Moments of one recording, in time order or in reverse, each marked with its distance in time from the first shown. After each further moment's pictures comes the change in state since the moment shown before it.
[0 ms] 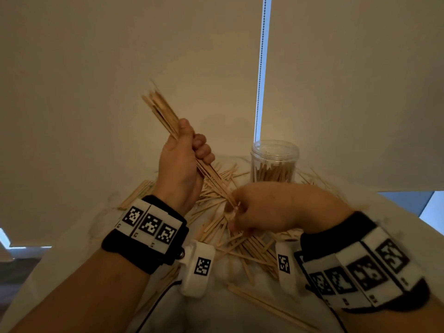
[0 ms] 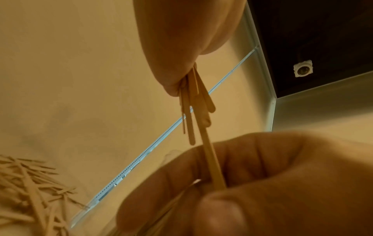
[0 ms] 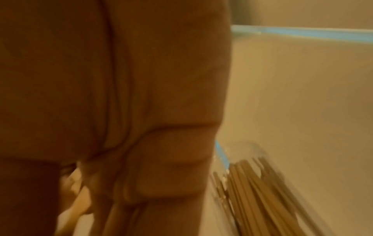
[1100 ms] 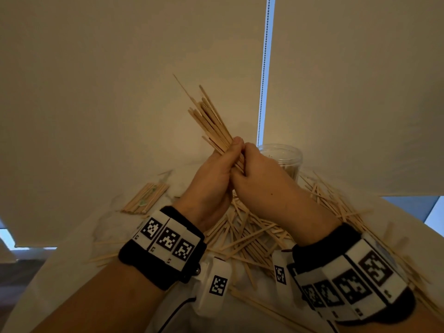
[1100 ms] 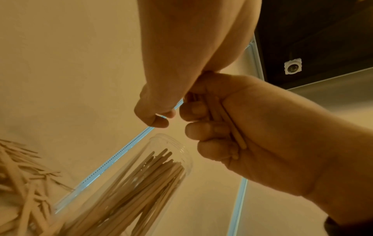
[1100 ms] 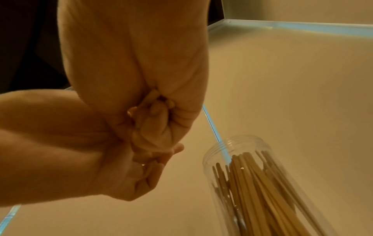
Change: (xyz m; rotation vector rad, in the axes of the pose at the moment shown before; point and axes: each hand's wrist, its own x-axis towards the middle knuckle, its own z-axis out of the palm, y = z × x) left_hand -0.025 -0.017 0.016 0.227 -0.246 -0.279; right_hand 0.018 -0.006 0.004 0.261 0.704 -0.235
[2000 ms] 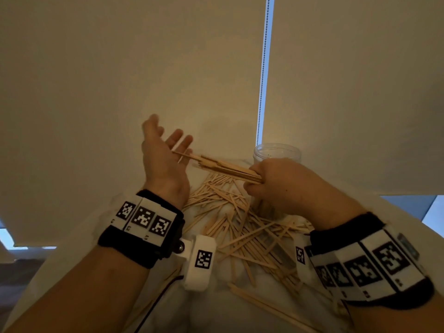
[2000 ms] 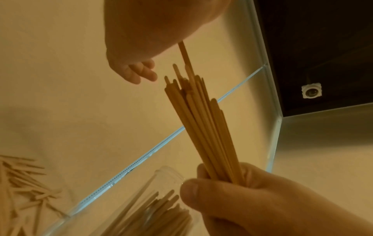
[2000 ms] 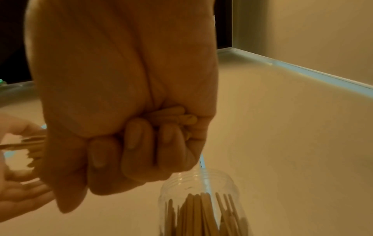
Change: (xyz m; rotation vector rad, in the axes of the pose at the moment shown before) left_hand 0.004 0.043 -0.034 -0.203 0.568 0.222; right_hand -0.001 0.021 -0.028 -0.449 -0.202 0.020
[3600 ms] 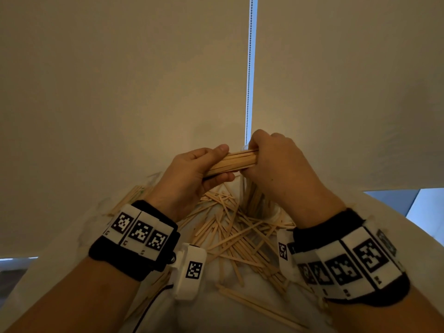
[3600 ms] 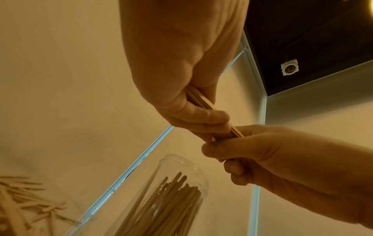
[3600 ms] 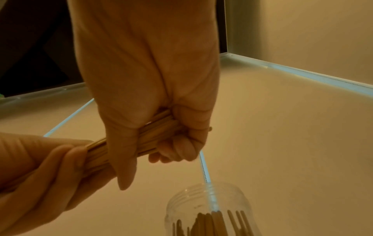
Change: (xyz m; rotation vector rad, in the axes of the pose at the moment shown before) left_hand -0.022 -0.027 0.009 0.350 -0.488 -0.198; right_hand 0.001 -0.005 -0.009 0.024 0.391 0.166
